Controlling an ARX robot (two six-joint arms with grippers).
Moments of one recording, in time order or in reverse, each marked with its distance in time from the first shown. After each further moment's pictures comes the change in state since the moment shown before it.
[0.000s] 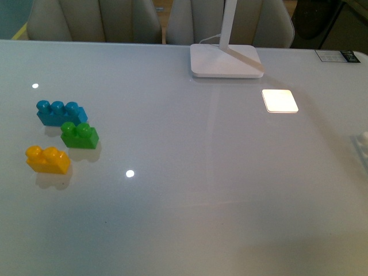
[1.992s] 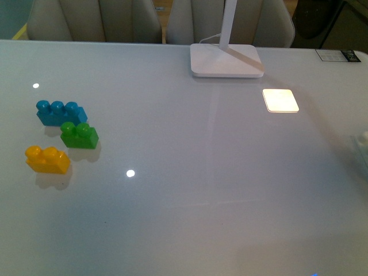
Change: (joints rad) left arm 0.000 0.000 0.000 -0.001 0.000 0.000; right arm -0.507 2.268 0.950 0.649 -0.197 -0.362
